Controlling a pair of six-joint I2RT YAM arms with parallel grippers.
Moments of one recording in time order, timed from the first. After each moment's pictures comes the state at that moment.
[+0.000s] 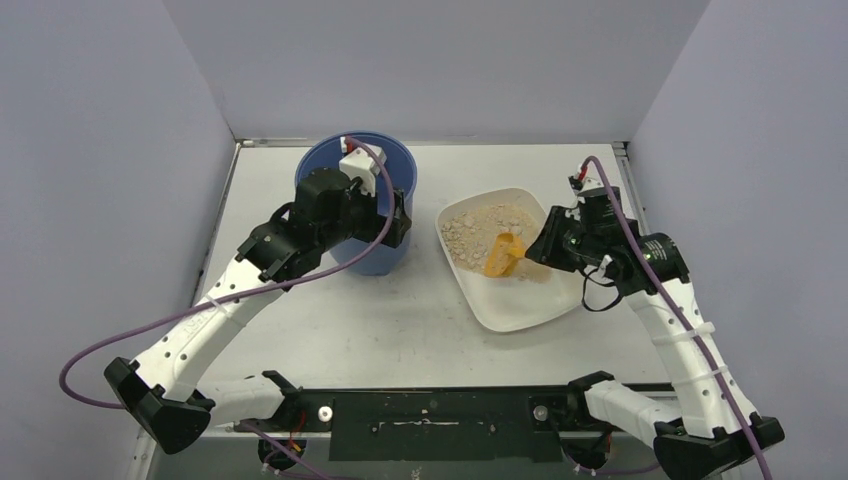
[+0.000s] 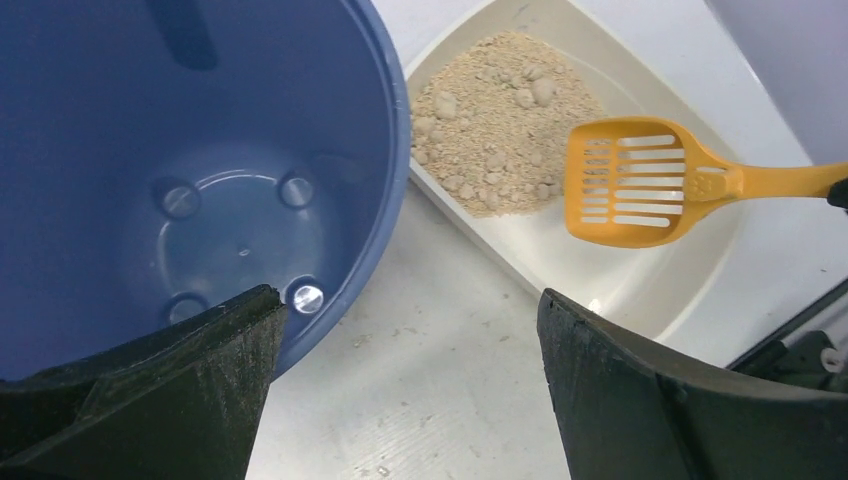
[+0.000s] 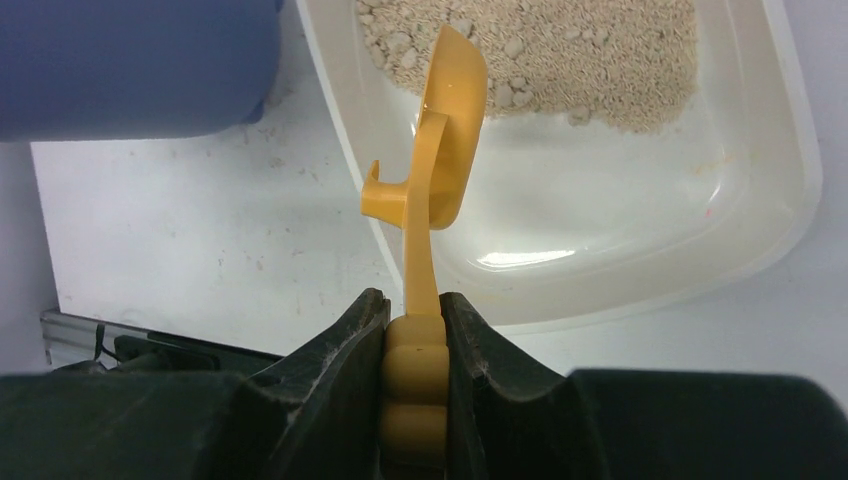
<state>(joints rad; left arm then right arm) -0.67 1.20 1.33 -0.57 -0.05 -0.27 0.33 1.02 1.29 -1.05 -0.11 0.51</state>
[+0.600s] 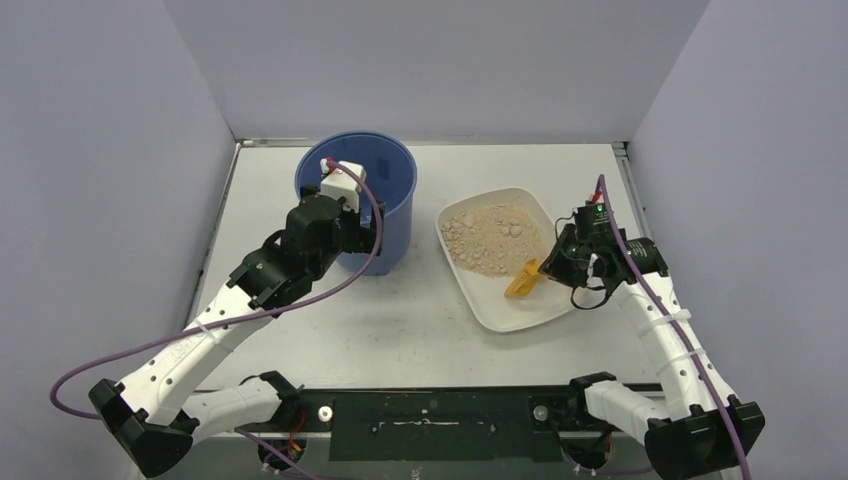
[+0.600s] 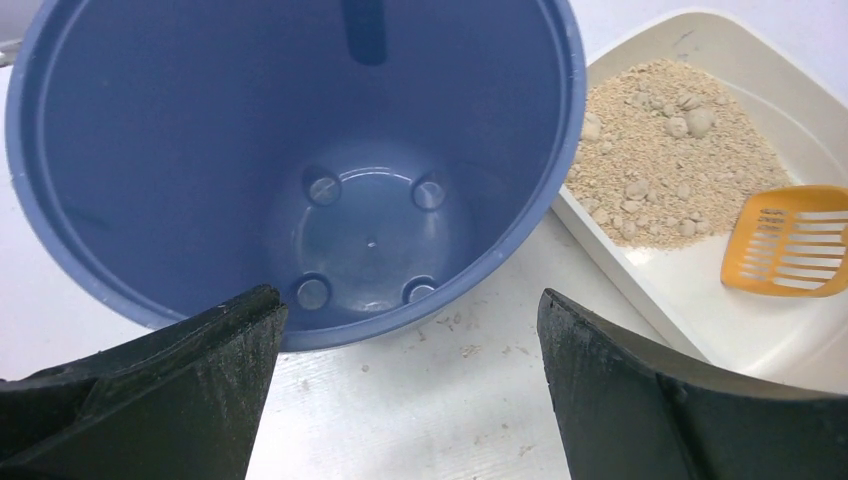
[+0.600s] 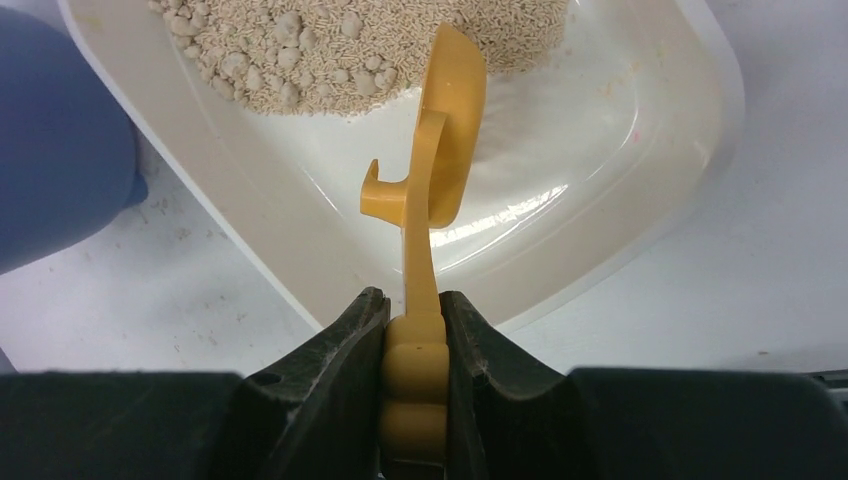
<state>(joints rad) -0.71 1.07 1.17 -0.51 -0.37 -0.19 0.24 1.06 1.10 -1.03 0.01 0.67</state>
